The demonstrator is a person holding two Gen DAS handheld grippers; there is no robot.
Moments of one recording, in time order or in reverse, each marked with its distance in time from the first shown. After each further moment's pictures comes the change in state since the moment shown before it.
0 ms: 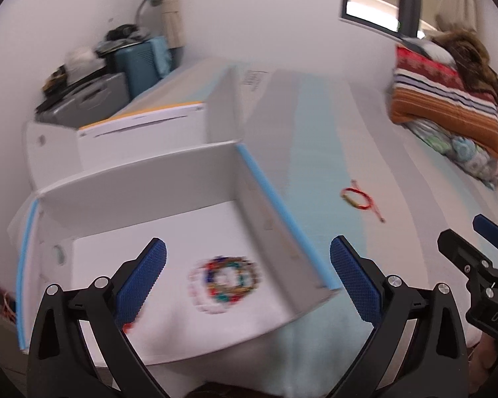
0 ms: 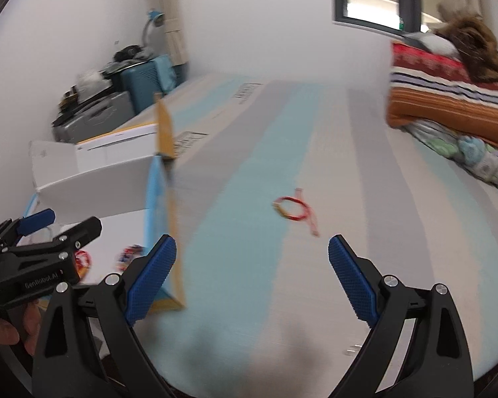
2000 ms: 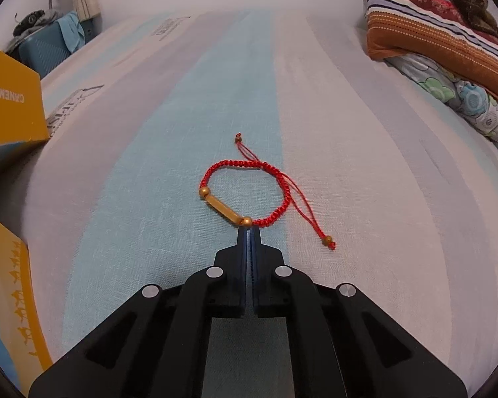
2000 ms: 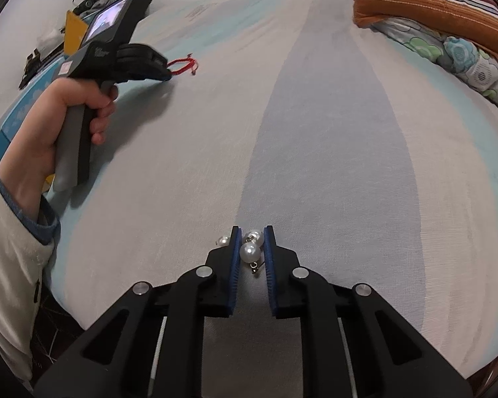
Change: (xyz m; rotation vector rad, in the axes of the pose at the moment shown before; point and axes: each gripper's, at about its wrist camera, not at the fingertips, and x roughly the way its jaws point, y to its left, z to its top) left arm 0.262 -0.162 0.027 0.110 0.181 -0.103; right arm 0.086 -0.156 -0.136 0.052 0.277 0.008
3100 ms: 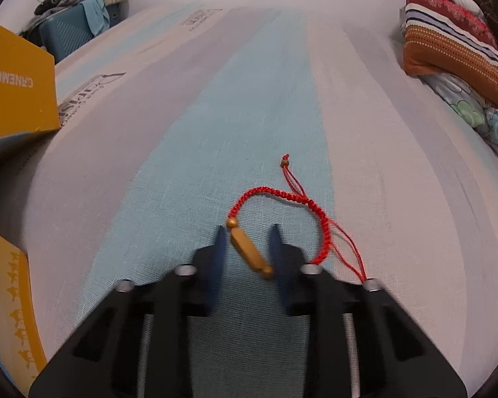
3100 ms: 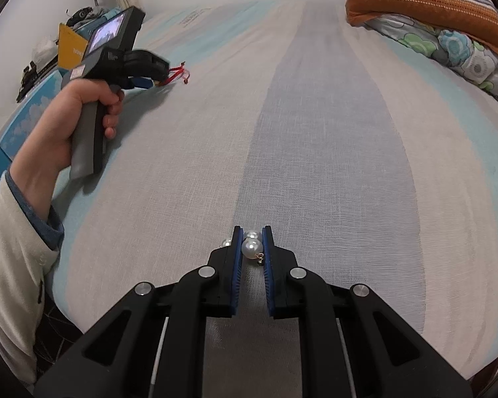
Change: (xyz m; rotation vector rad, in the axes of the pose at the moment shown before) left arm 0.026 0.024 0.021 -0.105 0.013 0.071; right arm -0.003 -0.002 -0.001 0.045 -0.011 0.025
